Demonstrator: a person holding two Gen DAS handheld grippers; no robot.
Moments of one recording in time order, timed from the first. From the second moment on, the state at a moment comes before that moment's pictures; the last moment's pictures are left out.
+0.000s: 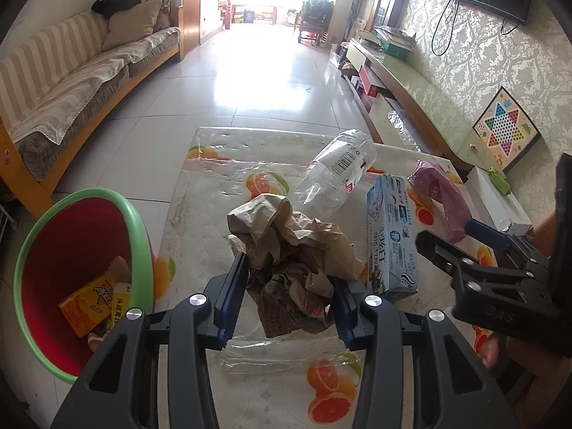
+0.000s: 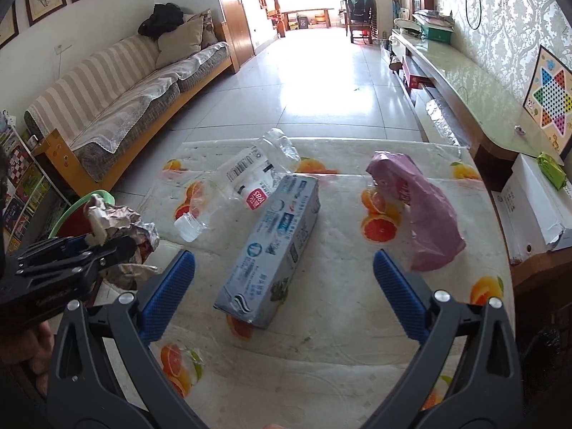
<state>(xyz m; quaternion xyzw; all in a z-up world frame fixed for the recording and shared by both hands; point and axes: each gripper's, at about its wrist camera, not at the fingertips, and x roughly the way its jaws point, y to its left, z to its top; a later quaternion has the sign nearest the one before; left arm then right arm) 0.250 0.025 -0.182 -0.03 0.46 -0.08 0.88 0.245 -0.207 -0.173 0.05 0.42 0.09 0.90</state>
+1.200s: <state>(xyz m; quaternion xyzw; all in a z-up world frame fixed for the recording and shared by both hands) 0.191 0.167 -0.138 -0.06 0.40 -0.01 0.91 0.228 -0.127 -0.157 0.00 0.44 0.10 0.89</state>
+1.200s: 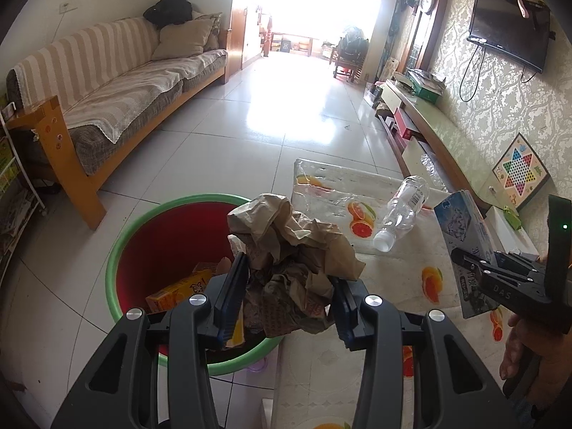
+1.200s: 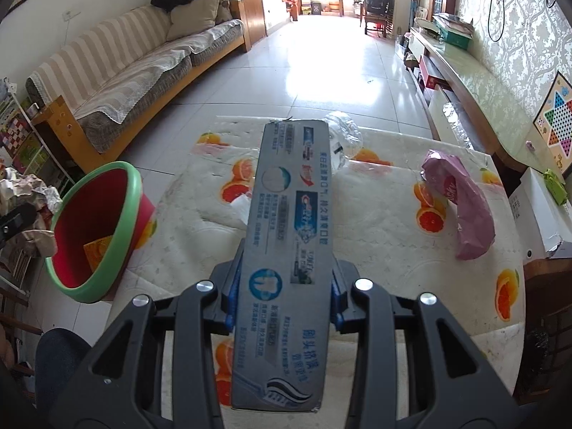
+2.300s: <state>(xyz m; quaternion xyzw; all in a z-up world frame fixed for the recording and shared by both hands) 0.225 0.274 -0.186 -0.08 0.45 0.04 0.89 0.165 -0.012 -0.095 -0.04 0.40 0.24 0.88</state>
